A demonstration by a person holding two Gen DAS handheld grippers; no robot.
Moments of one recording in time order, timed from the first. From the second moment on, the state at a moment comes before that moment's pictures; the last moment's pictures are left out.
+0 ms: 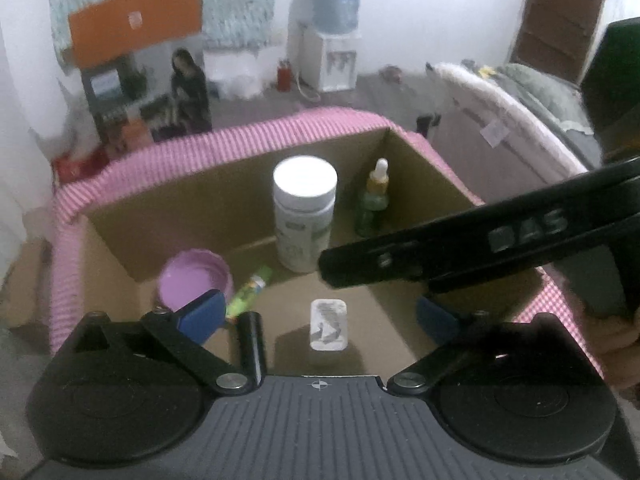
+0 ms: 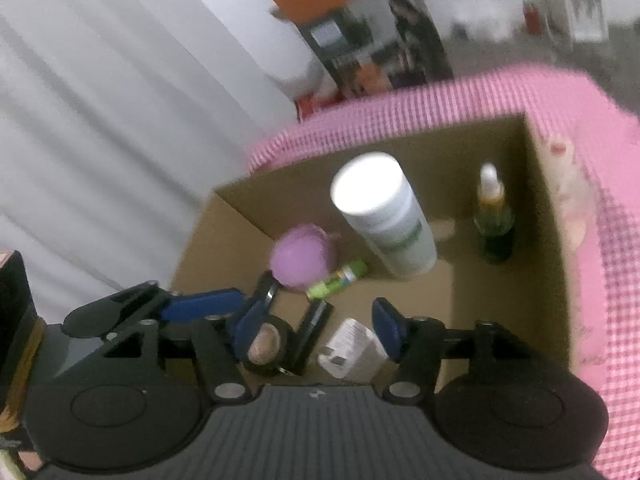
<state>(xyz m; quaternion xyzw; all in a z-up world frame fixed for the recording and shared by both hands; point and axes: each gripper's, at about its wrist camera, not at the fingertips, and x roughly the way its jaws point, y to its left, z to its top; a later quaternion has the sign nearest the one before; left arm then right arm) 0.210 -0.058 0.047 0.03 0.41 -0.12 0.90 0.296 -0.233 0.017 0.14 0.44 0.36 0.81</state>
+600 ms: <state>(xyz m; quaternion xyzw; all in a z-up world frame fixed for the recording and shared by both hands) 0.145 -0.056 0.072 0.05 0.36 -0.11 0.93 0.167 -0.264 0.099 0.04 0.25 0.29 0.92</state>
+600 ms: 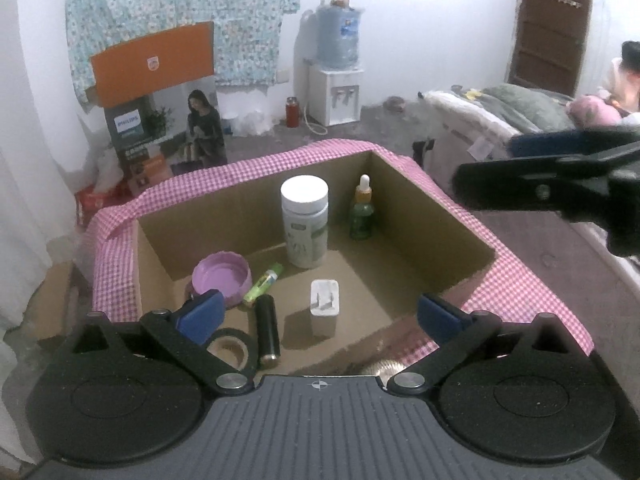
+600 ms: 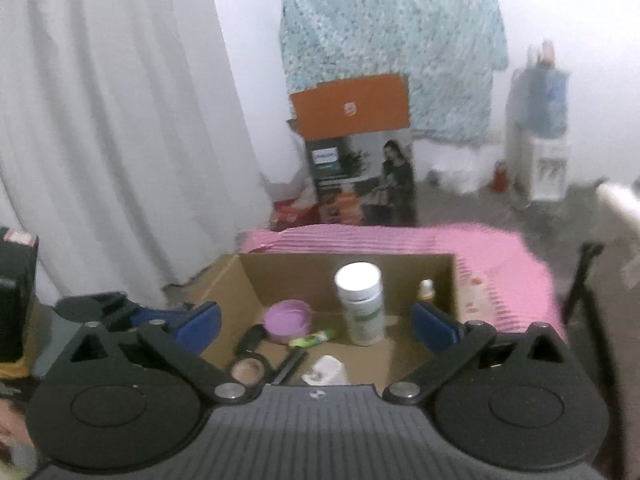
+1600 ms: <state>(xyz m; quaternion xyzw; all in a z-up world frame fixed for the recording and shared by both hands) 0.112 -0.089 -0.040 0.09 0.35 -0.15 0.92 0.139 -0.250 -0.027 0.10 0.35 0.30 0.88</state>
